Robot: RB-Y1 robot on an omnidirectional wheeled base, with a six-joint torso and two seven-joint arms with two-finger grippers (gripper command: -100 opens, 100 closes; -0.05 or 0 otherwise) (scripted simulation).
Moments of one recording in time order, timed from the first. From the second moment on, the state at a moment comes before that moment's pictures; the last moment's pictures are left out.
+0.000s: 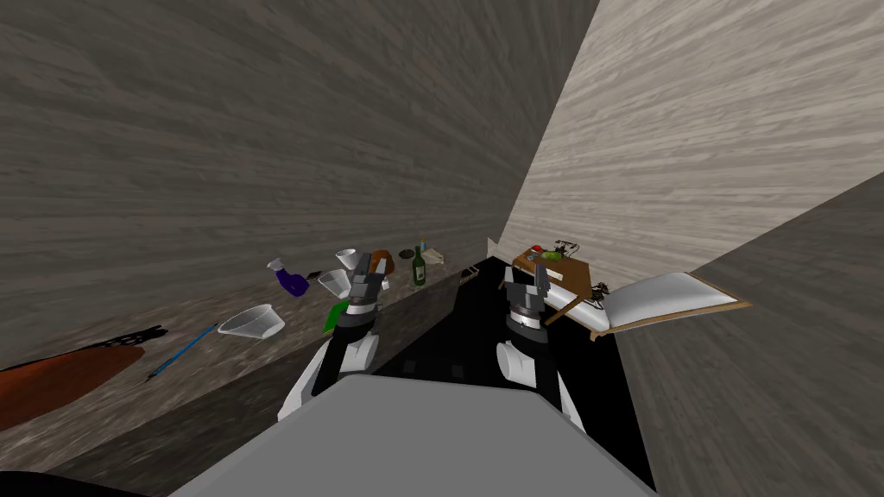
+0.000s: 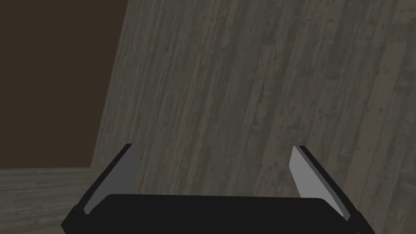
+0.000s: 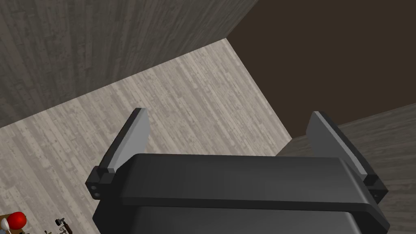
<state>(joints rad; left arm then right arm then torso) 0.49 0.02 -0.04 -2.22 -0.12 -0.62 -0.02 0.47 0.01 0.04 -2.25 -0.01 -0.58 -0.05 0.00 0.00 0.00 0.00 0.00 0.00</state>
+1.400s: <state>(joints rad) 0.38 0.34 -0.15 -1.88 -0.09 -0.72 0.01 0.47 0.01 0.04 -2.25 -0.01 -0.58 -0.05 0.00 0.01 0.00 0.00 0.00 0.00</state>
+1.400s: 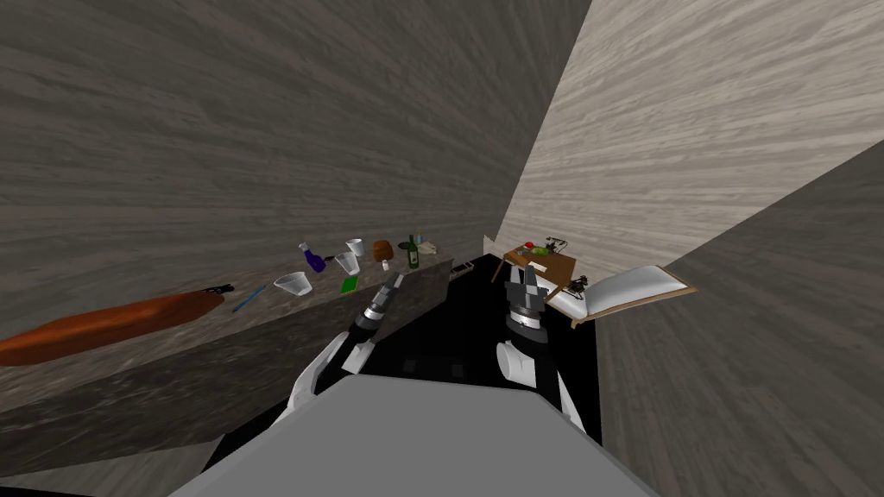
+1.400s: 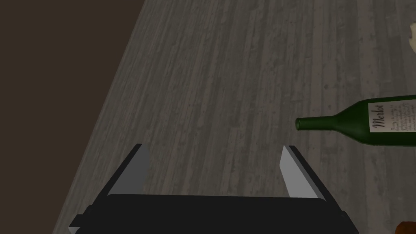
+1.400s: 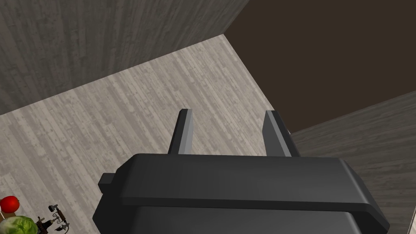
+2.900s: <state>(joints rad) 0.25 0.63 -0.24 -1.51 -0.12 -0.79 0.06 0.47 0.01 0.04 -2.25 -0.01 -0.58 -0.05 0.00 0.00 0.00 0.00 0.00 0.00</state>
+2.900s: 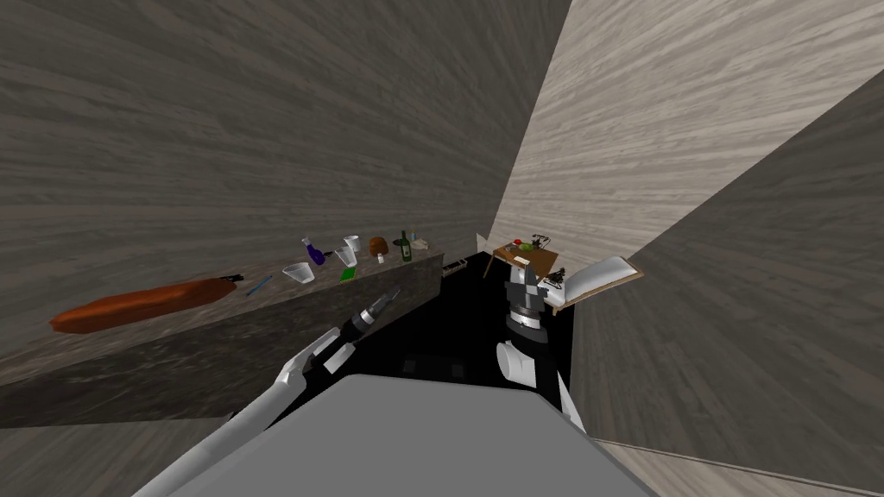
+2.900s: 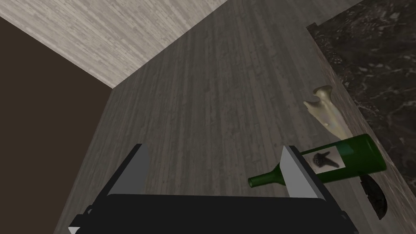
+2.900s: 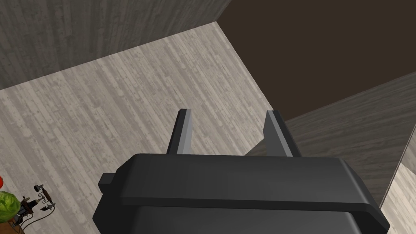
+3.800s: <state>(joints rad) 0.16 0.78 -0.26 -1.26 -0.18 -0.81 0.11 0.47 0.01 0.04 -2.25 -0.01 -0.58 -0.05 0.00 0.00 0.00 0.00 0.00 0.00</state>
